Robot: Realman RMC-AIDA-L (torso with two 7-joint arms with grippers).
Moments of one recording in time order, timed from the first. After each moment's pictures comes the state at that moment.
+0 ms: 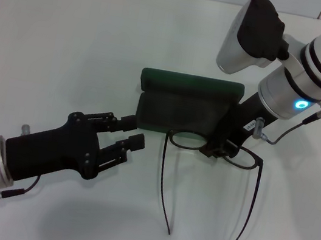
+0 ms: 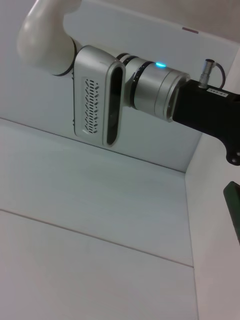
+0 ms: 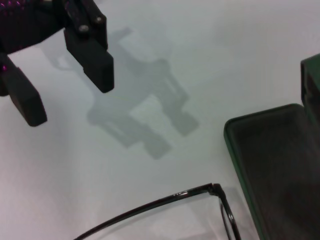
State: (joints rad) left arm -0.21 -2.09 1.09 0.47 1.38 1.62 -1.04; right arm 1.10 2.03 -1.65 -0.63 -2.14 -1.27 2.09
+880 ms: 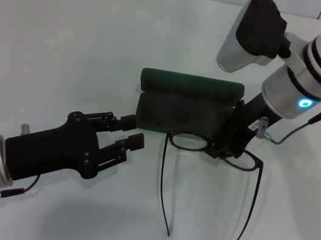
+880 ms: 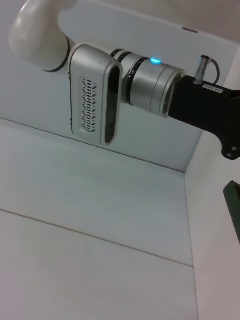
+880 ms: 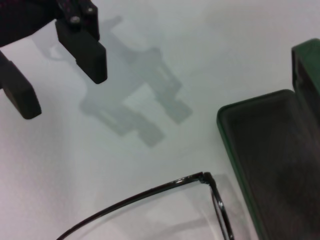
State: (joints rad) left arm -0.21 -2.08 1.09 0.47 1.38 1.62 -1.04; right arm 1.09 2.03 -1.65 -0.71 -2.20 -1.31 2.18
